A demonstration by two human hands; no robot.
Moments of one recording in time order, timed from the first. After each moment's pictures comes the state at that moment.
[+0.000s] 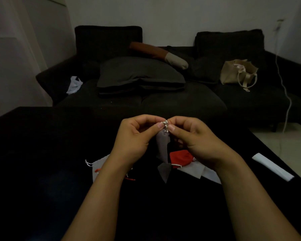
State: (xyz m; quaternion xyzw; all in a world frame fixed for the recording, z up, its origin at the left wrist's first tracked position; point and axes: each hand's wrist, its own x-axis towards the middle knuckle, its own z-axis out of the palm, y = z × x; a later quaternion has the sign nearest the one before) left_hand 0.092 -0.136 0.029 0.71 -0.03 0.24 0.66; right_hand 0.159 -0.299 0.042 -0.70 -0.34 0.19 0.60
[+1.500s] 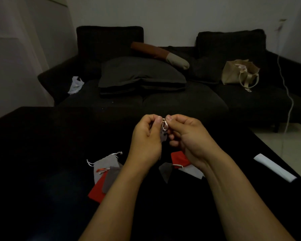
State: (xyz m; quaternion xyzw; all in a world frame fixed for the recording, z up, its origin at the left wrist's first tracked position) left_hand 0.109 -0.161 0.012 0.70 0.05 0.30 0.65; right_hand 0.152 -0.267 0.038 -0.62 -0.19 0.17 0.75
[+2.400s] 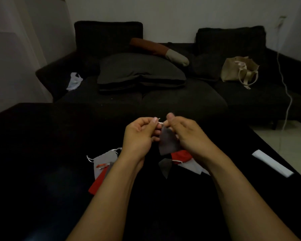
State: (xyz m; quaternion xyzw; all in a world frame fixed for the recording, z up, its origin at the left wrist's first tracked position) left_hand 0.114 -0.146 0.006 0.63 0.14 0.22 0.74; right_hand 0.161 -0.276 0.025 -0.75 -0.25 0.11 0.60
